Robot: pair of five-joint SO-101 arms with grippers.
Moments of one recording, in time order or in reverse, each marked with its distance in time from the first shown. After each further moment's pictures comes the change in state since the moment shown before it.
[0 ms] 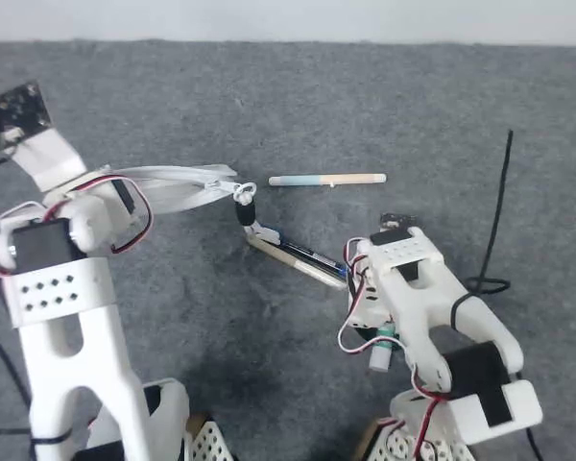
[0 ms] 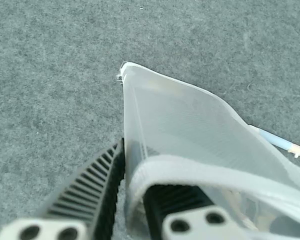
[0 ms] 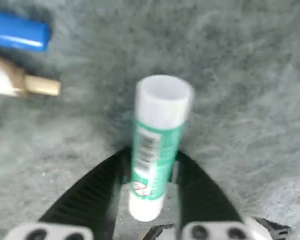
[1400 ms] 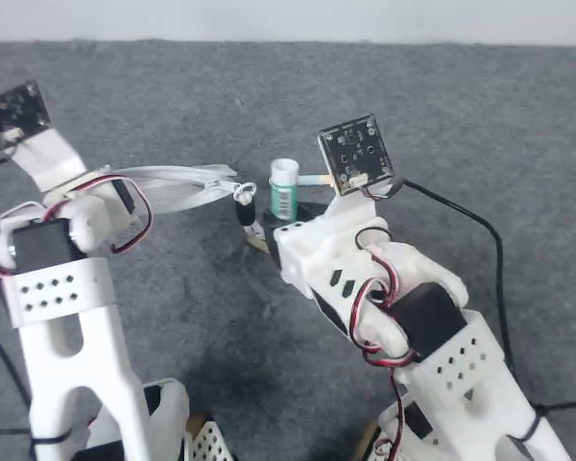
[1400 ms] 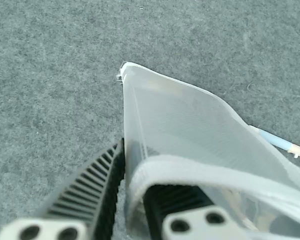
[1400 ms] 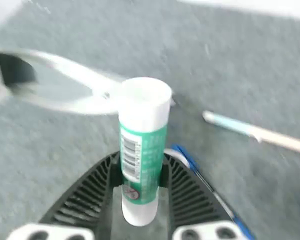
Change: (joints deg) left arm 0.0 0.0 0.0 0.0 0.0; right arm -22.3 -43.5 -17.5 -12.0 12.0
